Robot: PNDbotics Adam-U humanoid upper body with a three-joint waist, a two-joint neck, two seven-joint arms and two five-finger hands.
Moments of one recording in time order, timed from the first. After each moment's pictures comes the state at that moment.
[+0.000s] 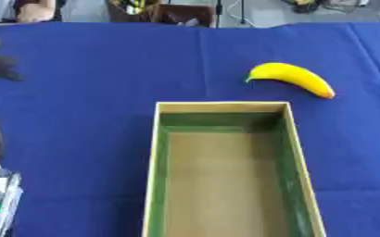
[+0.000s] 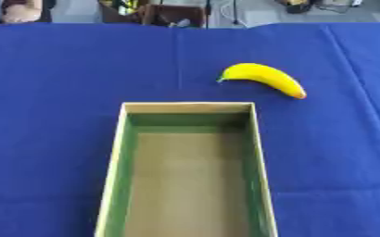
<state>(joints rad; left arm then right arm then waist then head) -0.30 0.25 0.00 -1.98 -0.27 -0.27 0.44 -0.57 -0.99 0.01 -1.57 0.26 -0.06 0.00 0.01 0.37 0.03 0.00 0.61</state>
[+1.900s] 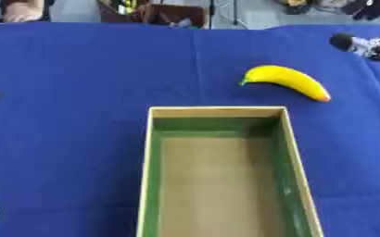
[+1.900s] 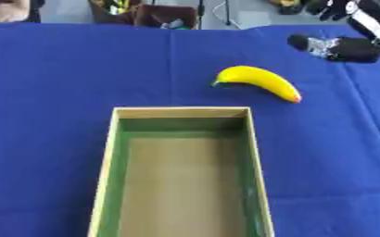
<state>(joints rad) -0.31 0.25 -0.01 -1.98 -0.26 -0.27 0.43 -0.79 -0.86 0.14 -1.37 0.49 -0.13 0.18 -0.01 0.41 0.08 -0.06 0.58</state>
